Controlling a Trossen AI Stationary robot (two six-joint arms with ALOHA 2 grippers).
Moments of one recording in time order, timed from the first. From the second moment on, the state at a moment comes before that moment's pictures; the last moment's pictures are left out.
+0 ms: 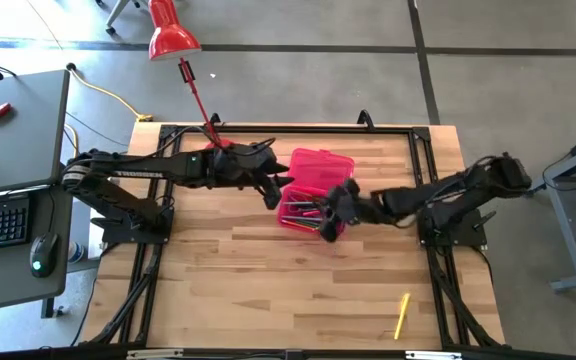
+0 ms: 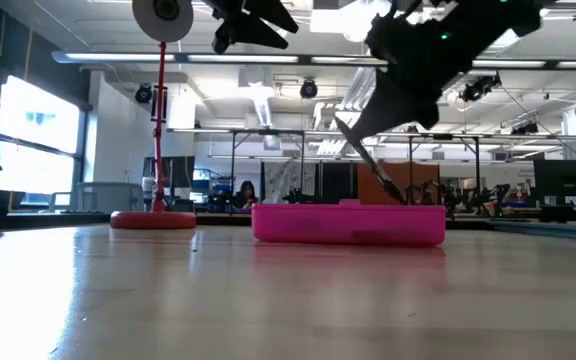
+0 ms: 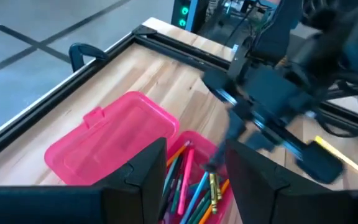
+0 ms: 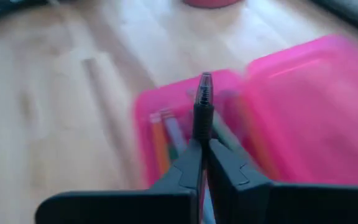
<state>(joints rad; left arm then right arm) 0.07 1.37 1.22 -0.30 -0.22 -0.31 0.13 1.40 0.80 -0.11 0.41 0.48</state>
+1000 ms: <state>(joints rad) 0.07 1.39 1.22 -0.41 -0.21 -0.32 0.27 1.46 1.07 -0.47 -0.20 0.11</state>
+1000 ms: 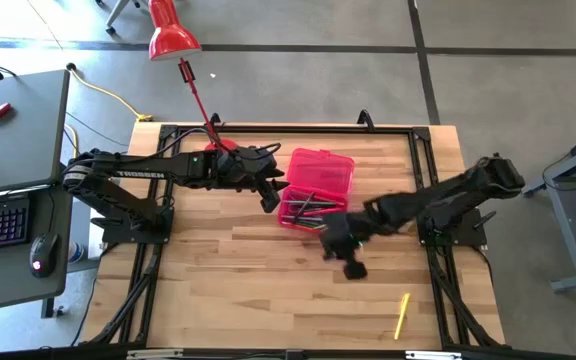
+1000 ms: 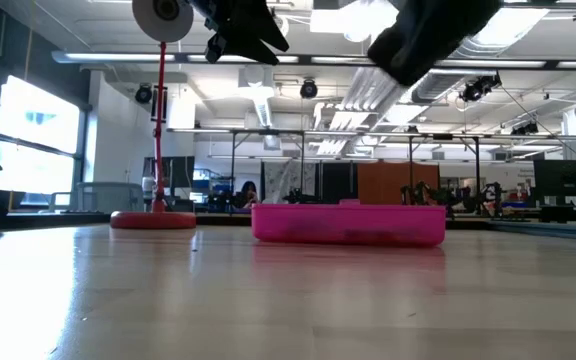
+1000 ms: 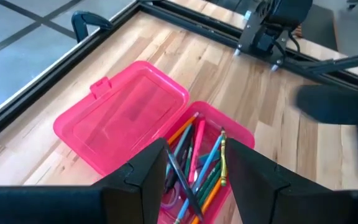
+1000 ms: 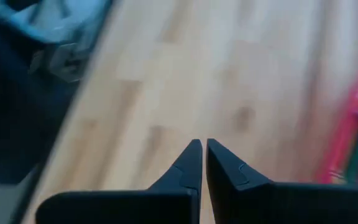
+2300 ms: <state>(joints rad) 0.07 1.39 1.22 -0.40 -0.23 -0.55 0.97 1.42 0.75 -0.31 -0.28 -0.10</state>
